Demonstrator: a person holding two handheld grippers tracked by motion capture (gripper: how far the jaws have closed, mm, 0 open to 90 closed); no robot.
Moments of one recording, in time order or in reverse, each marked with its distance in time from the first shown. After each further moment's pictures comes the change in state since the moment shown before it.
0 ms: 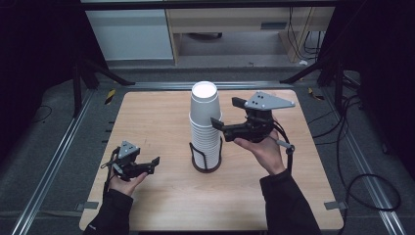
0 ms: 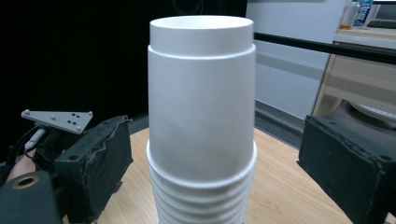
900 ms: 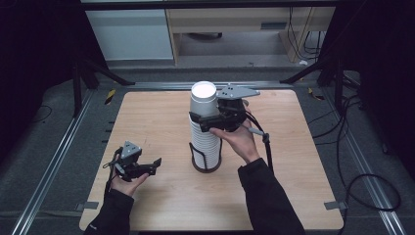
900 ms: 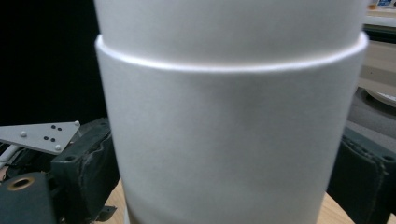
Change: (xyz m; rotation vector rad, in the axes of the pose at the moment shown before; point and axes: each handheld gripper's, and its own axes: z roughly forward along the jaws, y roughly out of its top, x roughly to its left) left arm -0.003 0.000 0.003 0.021 -0.009 0.021; right arm 0.003 0.001 0.068 0.062 0.021 0.018
